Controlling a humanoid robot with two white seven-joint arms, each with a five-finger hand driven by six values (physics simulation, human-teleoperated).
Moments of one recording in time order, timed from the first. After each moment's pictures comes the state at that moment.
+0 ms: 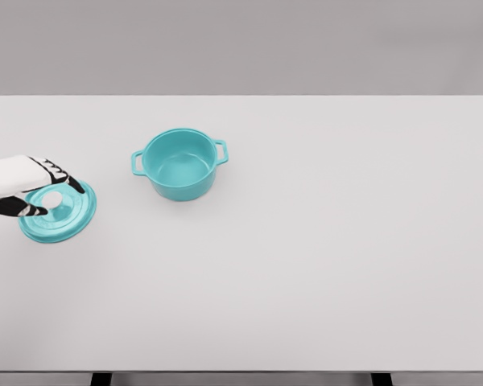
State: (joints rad) left arm -0.33 0.97 -0.31 -1.44 -0.28 -0.61 -0.61; right arm 0.06 0.00 -0.30 0.08 0.25 -0.01 0.09
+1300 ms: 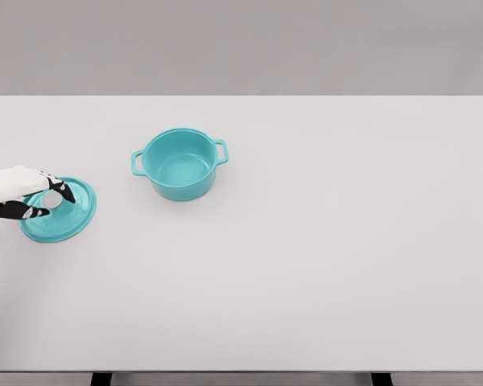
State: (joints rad) left arm -0.37 0.87 -0.31 -1.25 -0.36 -0.61 -0.61; right arm 0.06 0.00 -0.30 0.08 0.25 -0.01 0.09
